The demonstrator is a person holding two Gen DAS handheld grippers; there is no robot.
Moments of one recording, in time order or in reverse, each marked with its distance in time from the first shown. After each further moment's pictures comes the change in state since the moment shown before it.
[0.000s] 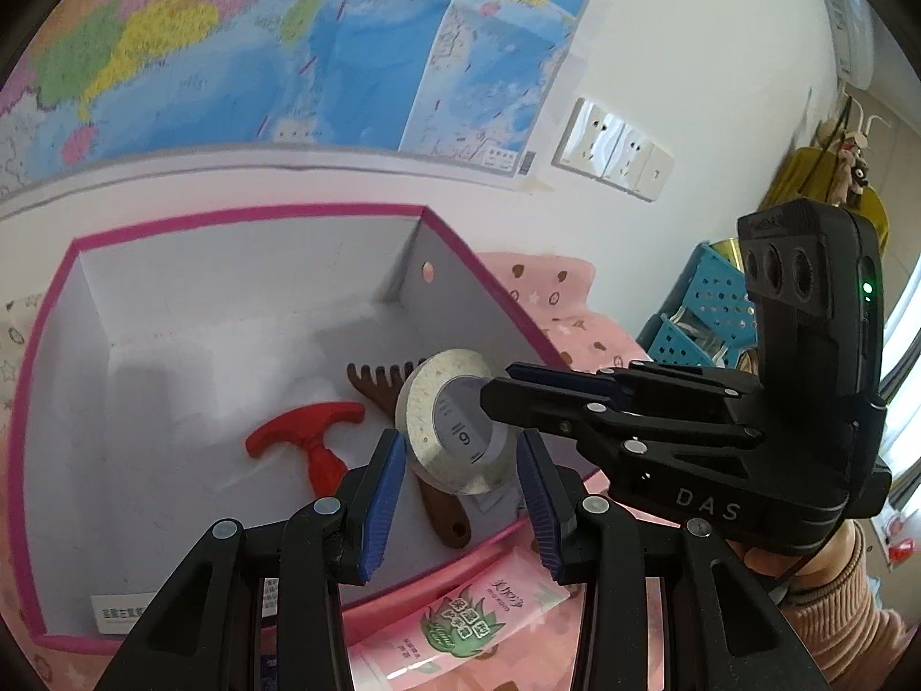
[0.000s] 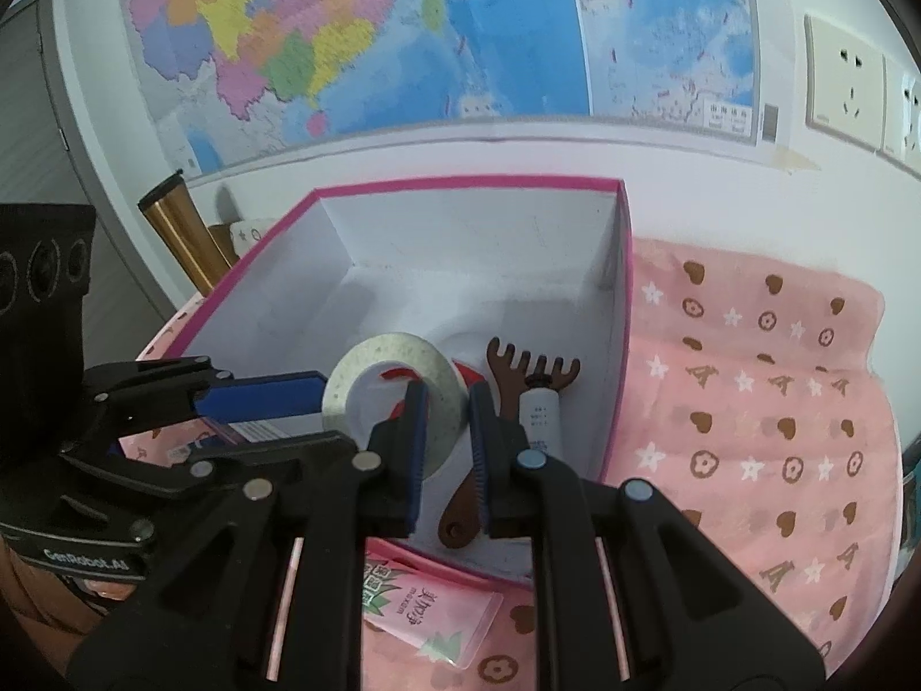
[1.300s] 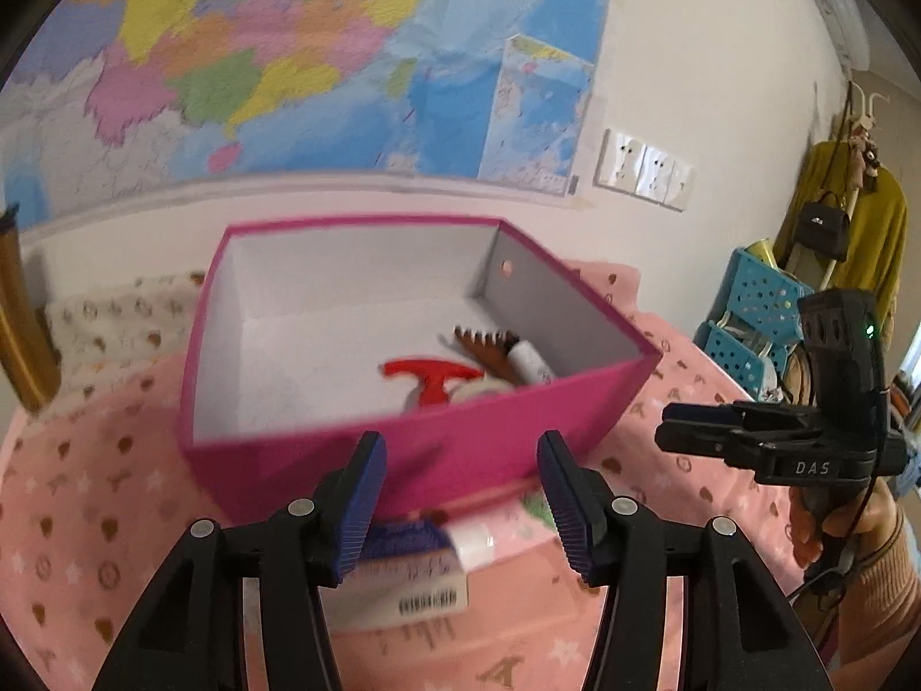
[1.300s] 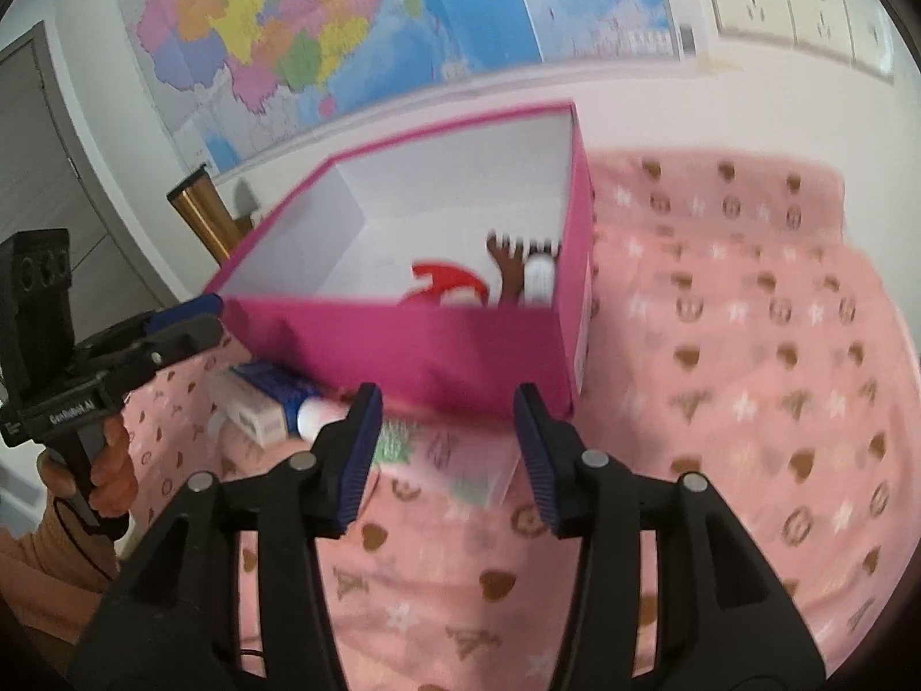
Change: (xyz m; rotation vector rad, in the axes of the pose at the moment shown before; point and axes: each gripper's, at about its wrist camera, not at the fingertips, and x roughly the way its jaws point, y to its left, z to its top) left arm -0.079 0.019 -0.073 0.025 -0.123 0.170; right arm -0.046 0.001 -0.085 0.113 -0.010 0.045
